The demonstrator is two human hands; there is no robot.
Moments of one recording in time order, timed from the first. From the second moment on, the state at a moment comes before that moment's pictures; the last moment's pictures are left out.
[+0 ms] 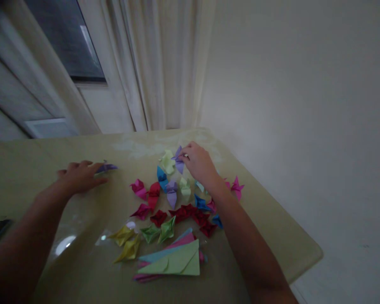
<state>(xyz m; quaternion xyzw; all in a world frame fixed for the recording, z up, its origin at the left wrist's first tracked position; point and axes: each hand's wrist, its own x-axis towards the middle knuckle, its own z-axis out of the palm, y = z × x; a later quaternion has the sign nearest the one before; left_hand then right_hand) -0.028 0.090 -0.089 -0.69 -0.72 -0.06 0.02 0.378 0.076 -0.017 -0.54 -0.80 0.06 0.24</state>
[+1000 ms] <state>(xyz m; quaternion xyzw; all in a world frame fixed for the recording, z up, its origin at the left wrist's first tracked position) 0.101 0.041 -0.019 -0.80 -0.38 -0.38 -0.26 0.327 0.056 -0.037 -0.32 -0.70 0.48 0.41</state>
